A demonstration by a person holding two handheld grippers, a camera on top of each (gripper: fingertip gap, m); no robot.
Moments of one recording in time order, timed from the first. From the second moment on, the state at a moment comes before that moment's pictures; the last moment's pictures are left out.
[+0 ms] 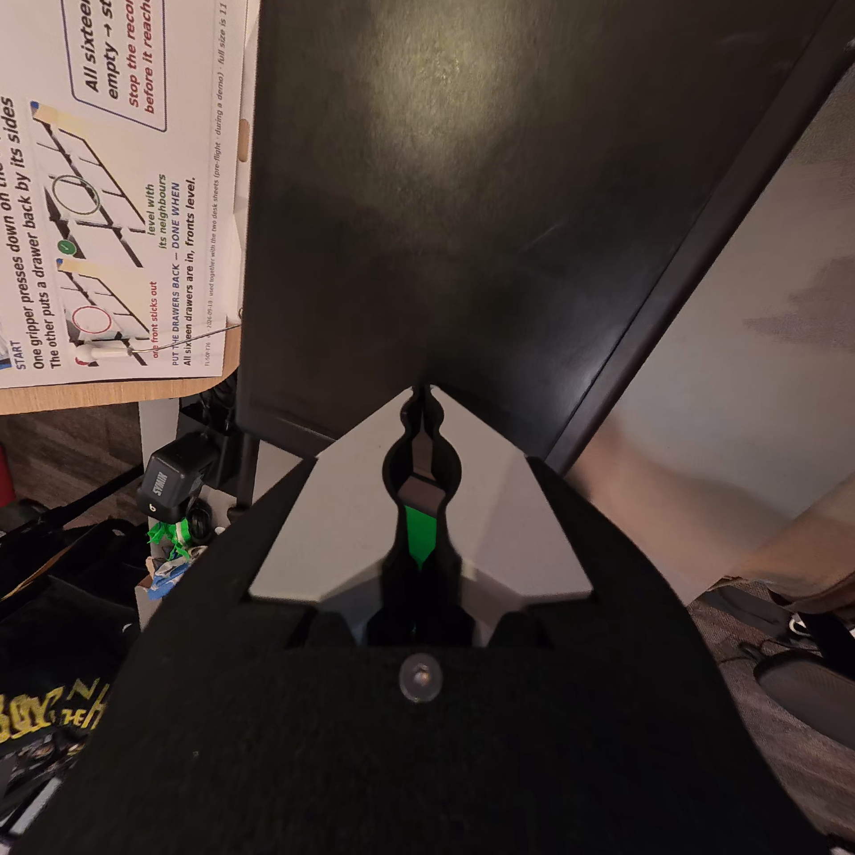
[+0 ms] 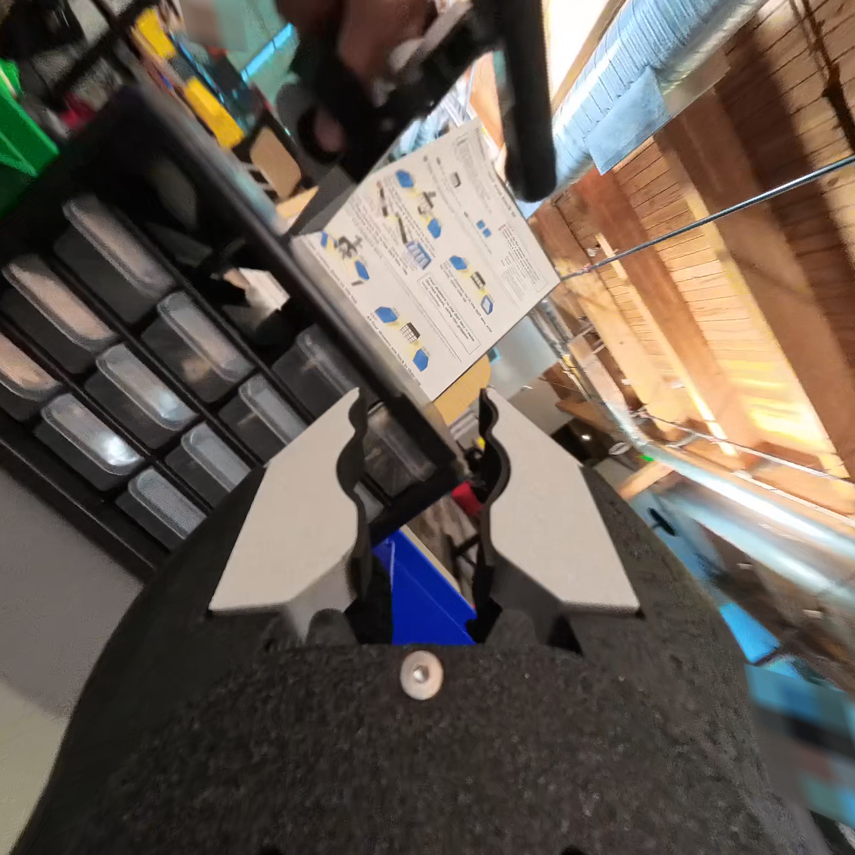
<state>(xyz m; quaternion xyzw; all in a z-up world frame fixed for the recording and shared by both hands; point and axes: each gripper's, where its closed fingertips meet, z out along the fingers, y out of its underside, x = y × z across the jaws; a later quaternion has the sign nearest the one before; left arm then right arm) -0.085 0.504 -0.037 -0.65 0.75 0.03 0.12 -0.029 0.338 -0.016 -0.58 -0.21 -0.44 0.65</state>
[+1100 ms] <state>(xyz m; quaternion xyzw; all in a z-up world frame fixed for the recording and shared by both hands) -0.085 0.504 -0.037 -0.64 0.76 0.04 0.11 -0.028 0.410 -0.048 -0.49 -0.27 -0.66 0.51</state>
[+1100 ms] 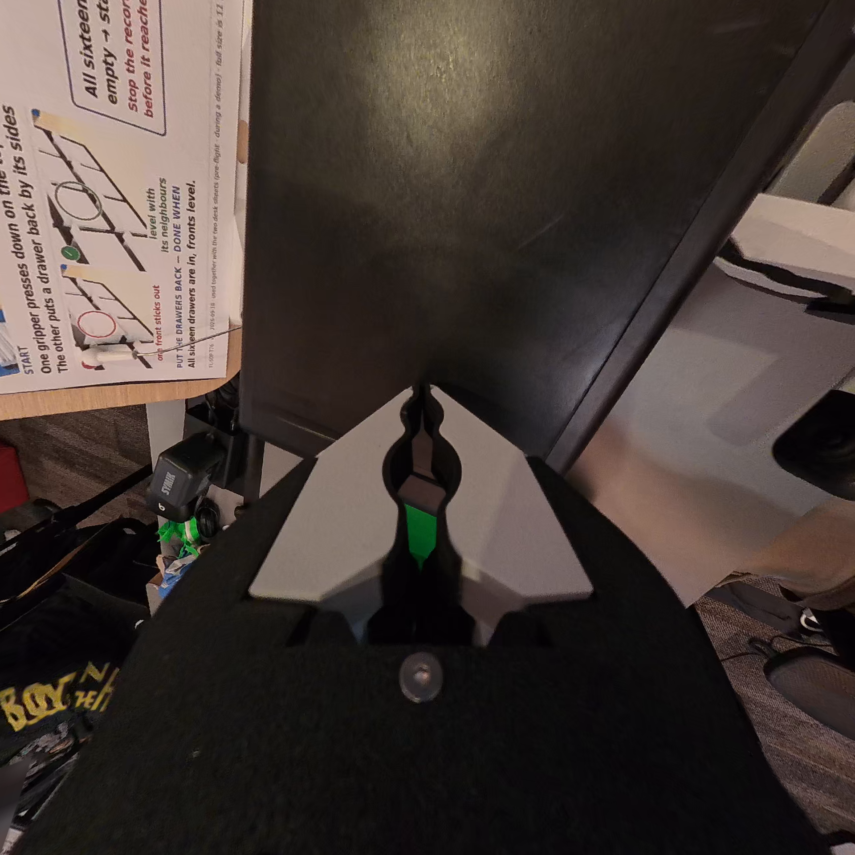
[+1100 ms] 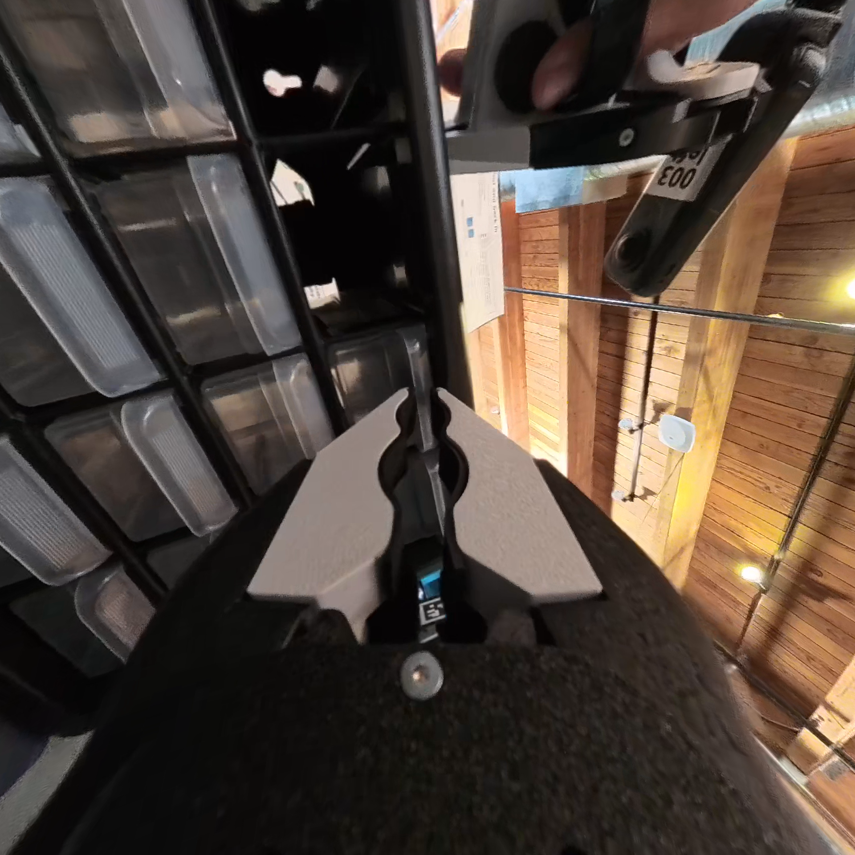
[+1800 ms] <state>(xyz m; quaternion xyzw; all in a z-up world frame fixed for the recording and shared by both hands) -0.085 0.504 -0.037 -0.65 0.75 0.05 0.11 -0.070 0.316 -0.045 -0.43 -0.26 -0.68 0.53</state>
